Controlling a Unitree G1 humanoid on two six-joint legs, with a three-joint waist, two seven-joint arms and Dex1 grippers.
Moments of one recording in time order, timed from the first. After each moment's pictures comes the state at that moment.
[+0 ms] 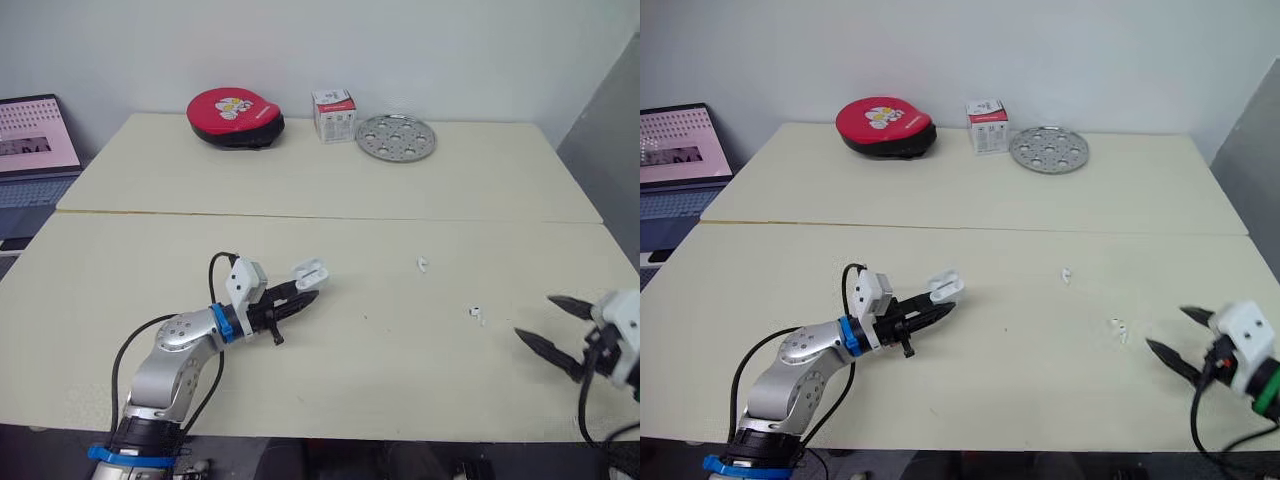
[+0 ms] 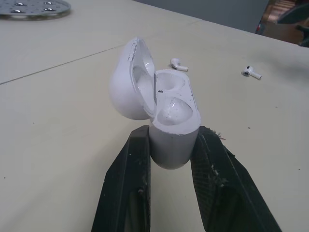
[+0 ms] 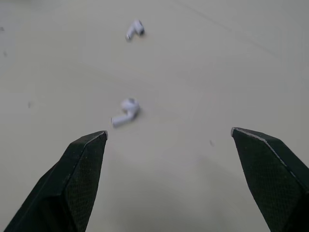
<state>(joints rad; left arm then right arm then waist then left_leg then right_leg) -0.17 0.47 0.00 -0.09 -0.41 0.25 -0.93 0.39 -0.71 -0.58 -0.38 0.32 0.33 0.93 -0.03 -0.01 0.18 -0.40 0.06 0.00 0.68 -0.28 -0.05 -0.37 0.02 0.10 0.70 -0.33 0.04</state>
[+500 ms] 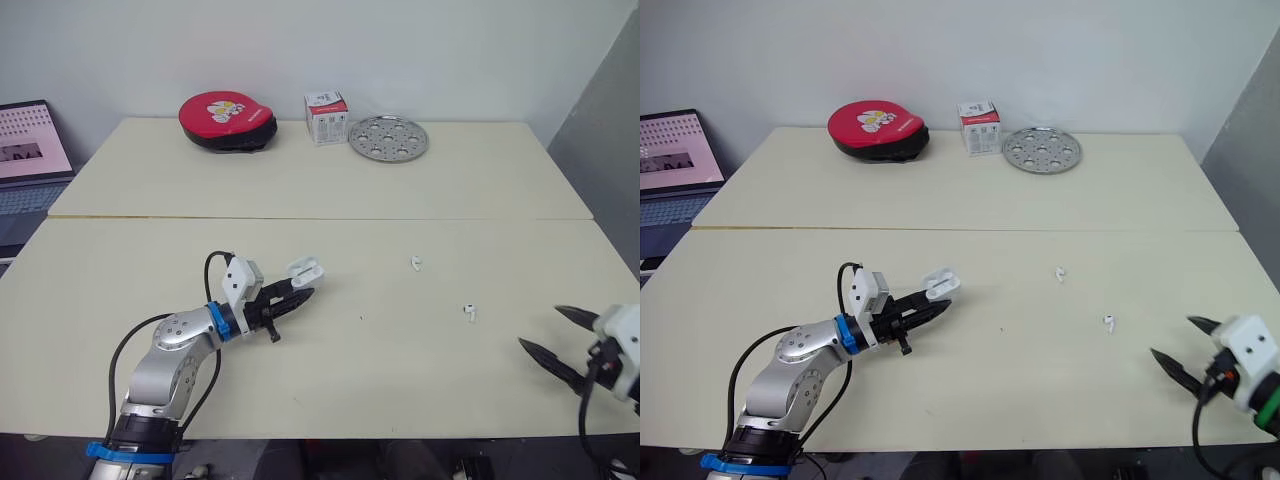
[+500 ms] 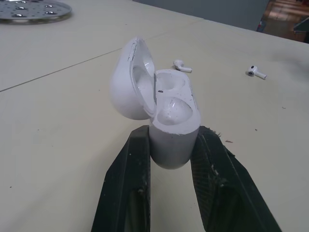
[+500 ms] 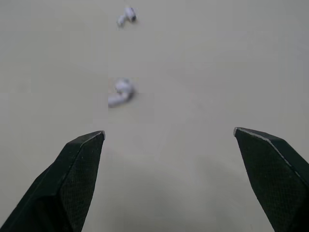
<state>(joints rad) -0.17 0.48 0.01 -0.07 -0.41 0.22 -0.93 0.32 -0.70 -0.51 -0.45 0.36 0.36 0.85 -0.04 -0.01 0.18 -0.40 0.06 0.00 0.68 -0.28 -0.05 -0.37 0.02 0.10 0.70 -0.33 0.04</state>
